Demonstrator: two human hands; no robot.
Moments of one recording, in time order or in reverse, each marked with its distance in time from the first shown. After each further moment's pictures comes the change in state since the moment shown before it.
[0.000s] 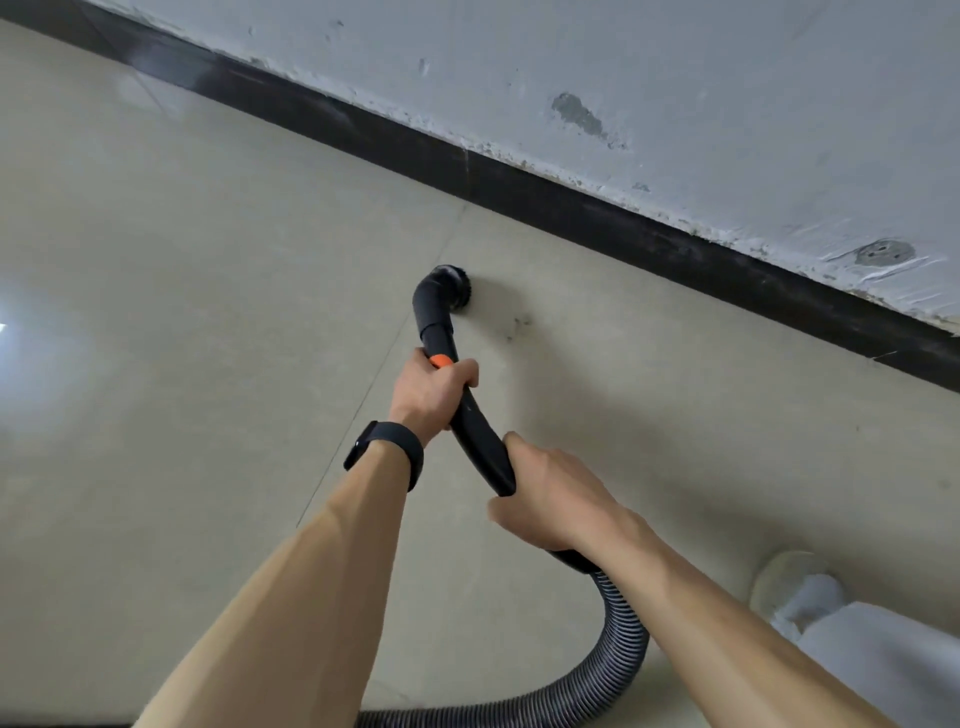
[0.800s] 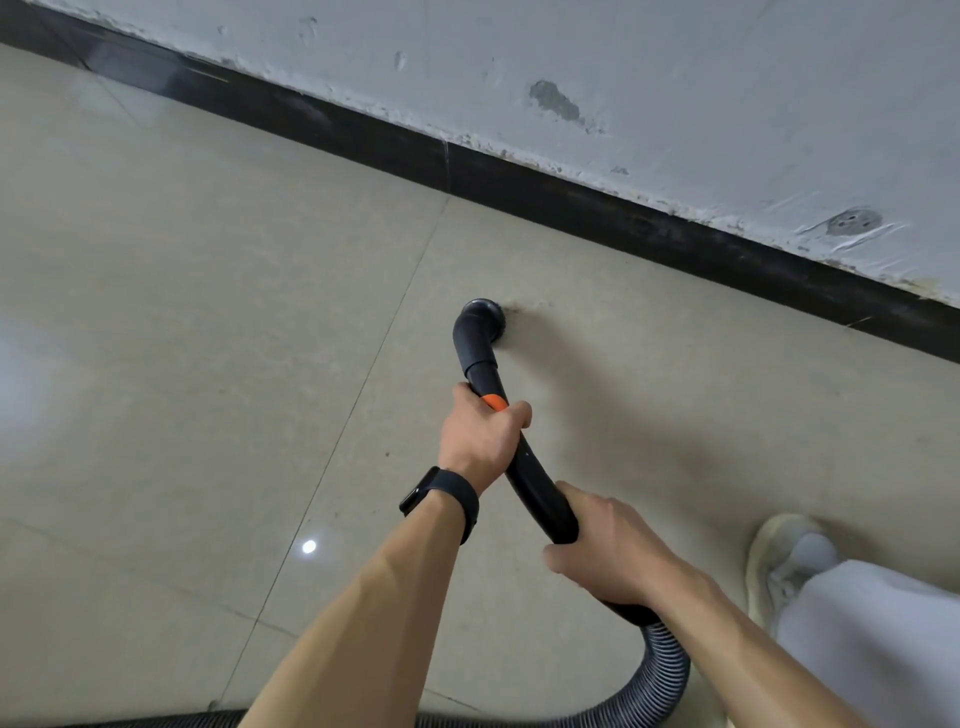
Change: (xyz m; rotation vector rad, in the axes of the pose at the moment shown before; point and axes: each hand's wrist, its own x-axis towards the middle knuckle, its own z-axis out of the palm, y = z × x) left_hand -0.040 -0.033 0.045 0.085 -0.052 0.041; right_hand -0.043 0.052 0.039 0.180 -0.001 0.110
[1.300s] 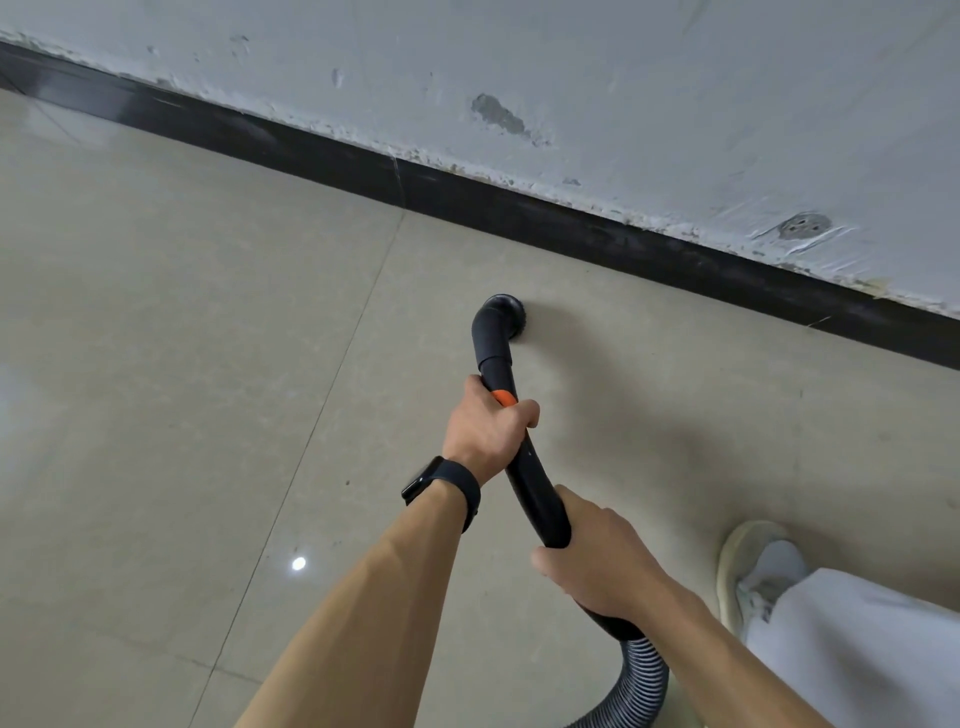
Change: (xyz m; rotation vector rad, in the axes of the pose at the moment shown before) left_hand 0.016 0.031 0.039 0.060 -0.141 0.054; right_hand 0.002 0.022 -0.013 0.151 0.080 0.069
